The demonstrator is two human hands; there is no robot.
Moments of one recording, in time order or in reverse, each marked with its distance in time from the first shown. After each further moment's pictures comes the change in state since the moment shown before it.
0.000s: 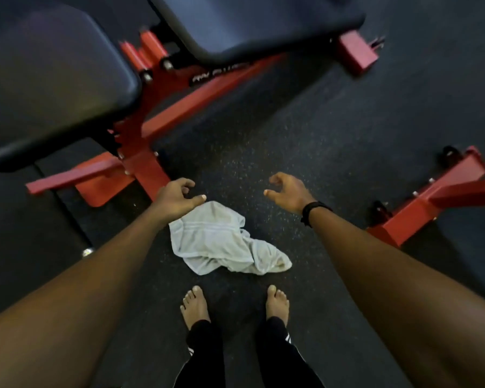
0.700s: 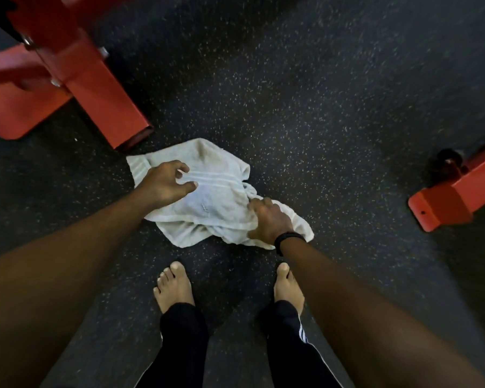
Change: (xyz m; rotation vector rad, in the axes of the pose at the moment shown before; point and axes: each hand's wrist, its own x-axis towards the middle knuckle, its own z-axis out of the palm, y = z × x) left_hand 0.141 -0.175 0.170 0.156 -0.072 0.013; right_hand 0.088 0.170 0.286 -0.325 -0.273 0.009
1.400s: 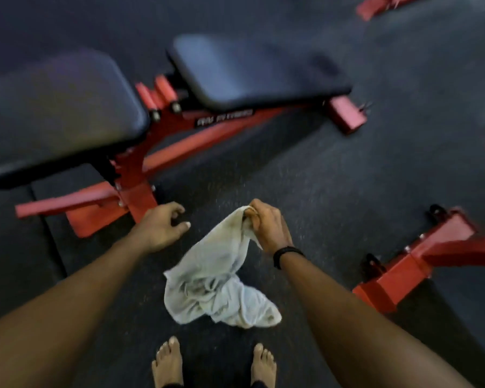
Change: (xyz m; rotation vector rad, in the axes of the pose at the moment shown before) left_hand -0.138 0.131 -0.178 0.008 0.207 0.164; right_hand -0.152 -0.092 -0.262 0.334 0.632 -0.346
